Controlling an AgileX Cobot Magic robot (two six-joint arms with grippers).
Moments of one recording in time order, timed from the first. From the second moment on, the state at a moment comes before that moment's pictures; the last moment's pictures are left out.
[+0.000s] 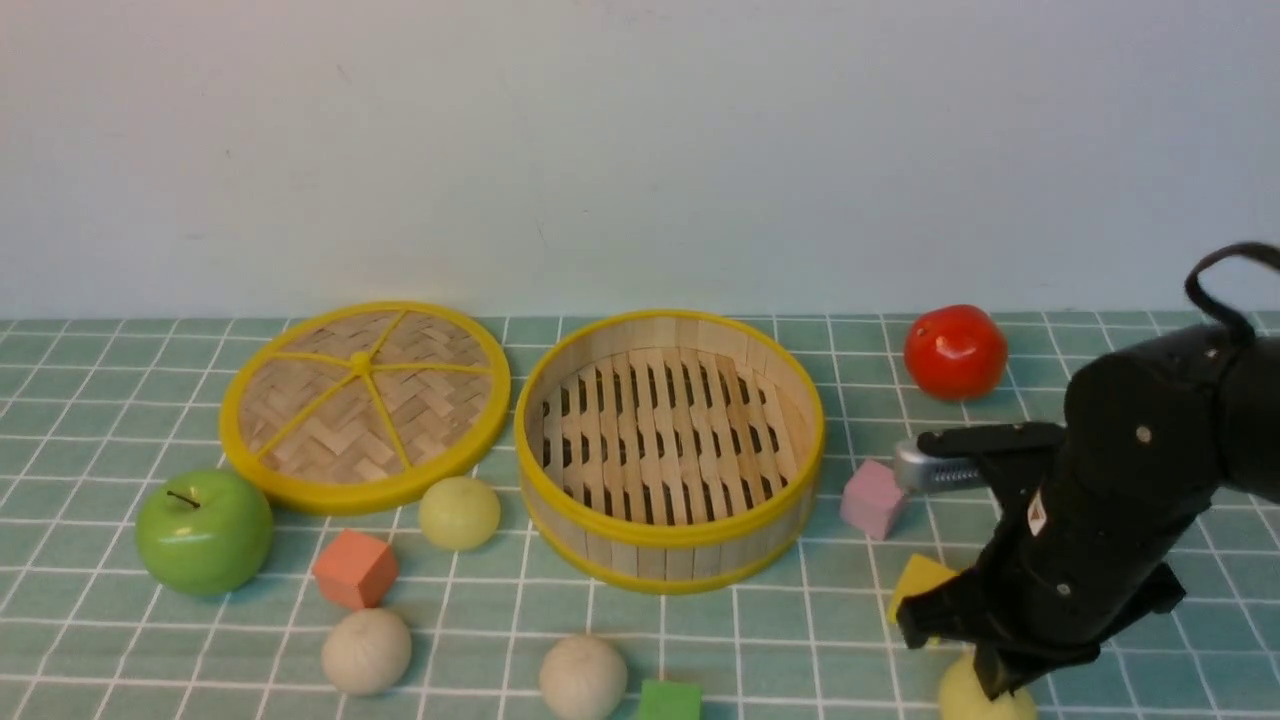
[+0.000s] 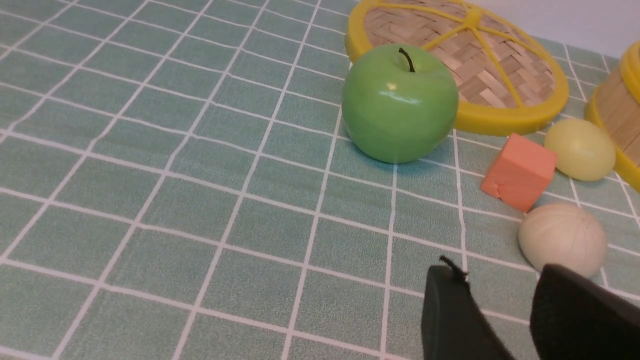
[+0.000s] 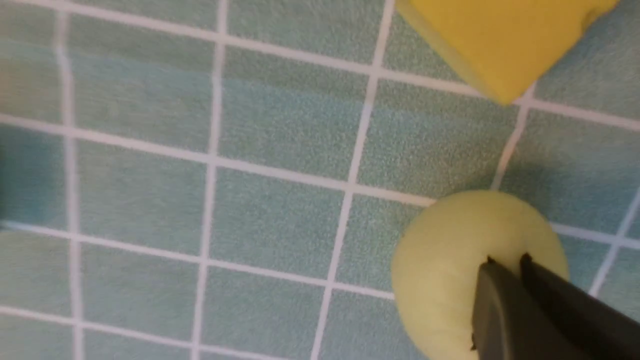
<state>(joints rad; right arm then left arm) 0.41 1.64 -0.99 0.07 0.83 0.28 -0.02 -0.01 0.03 0.14 0.39 -0.40</state>
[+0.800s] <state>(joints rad) 0.41 2.19 -1.88 0.18 0.73 0.18 -0.02 -0.01 0.03 0.14 0.39 -0.40</state>
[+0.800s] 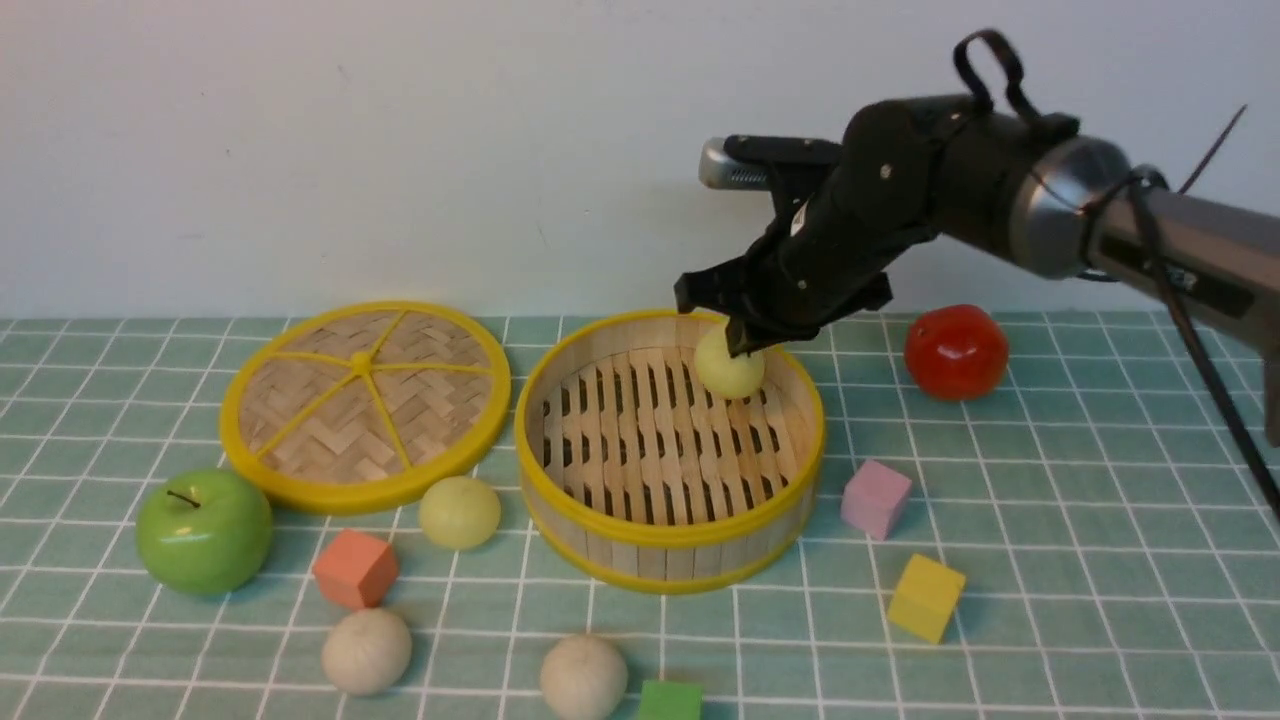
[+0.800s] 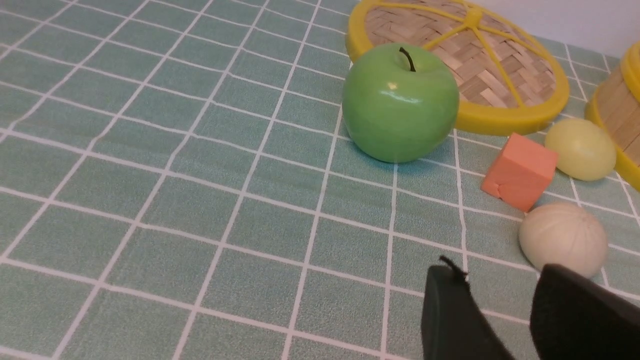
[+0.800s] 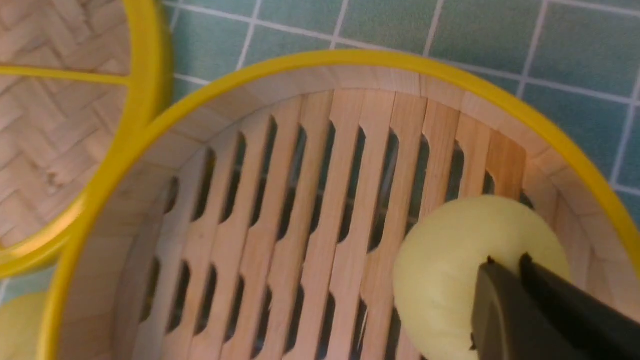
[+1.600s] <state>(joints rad) 0.41 2.21 -1.90 0.23 0.77 0.18 -0.02 -0.01 0.03 0.14 0.39 -0.40</state>
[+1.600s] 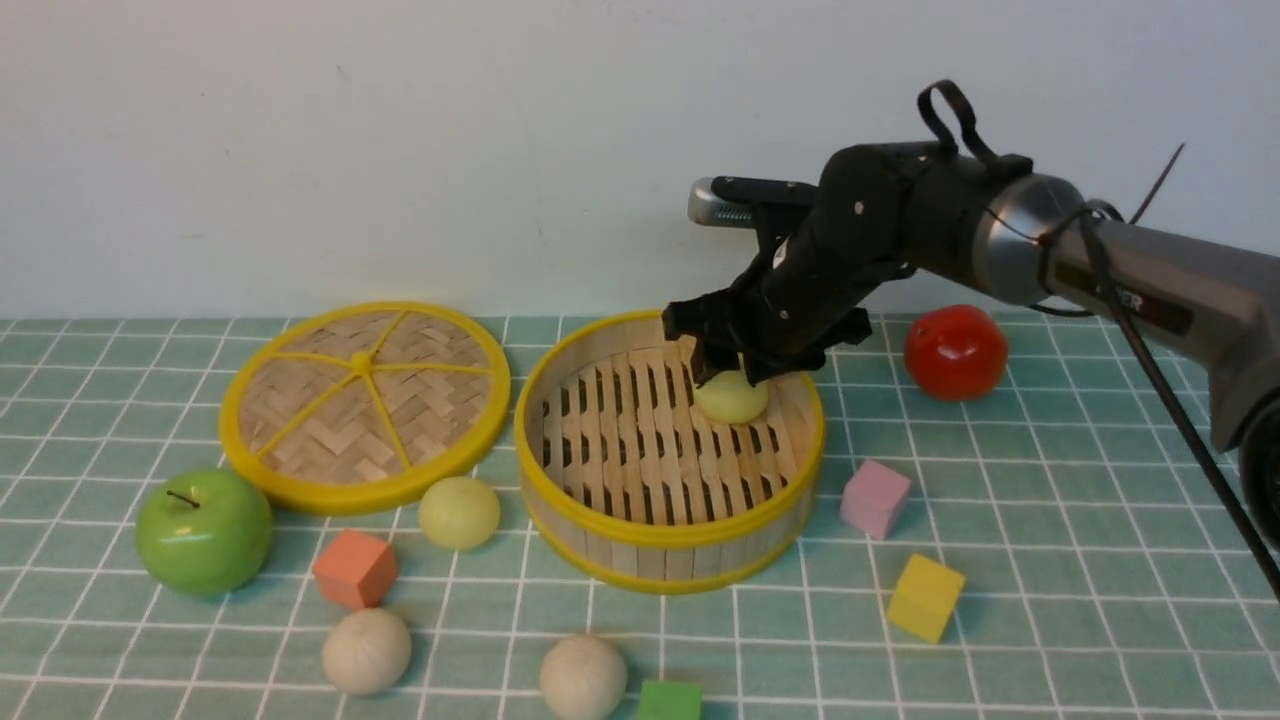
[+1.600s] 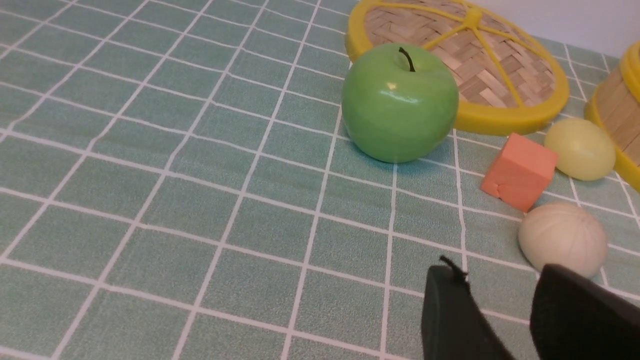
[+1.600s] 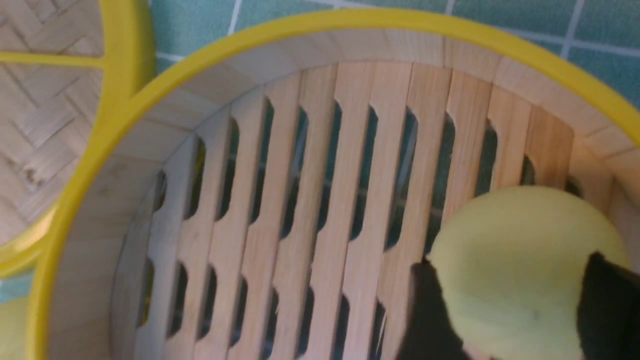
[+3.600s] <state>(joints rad) 0.41 0.48 -0.76 0.07 0.81 0.10 -0.02 -0.01 0.03 0.14 0.39 -0.40</state>
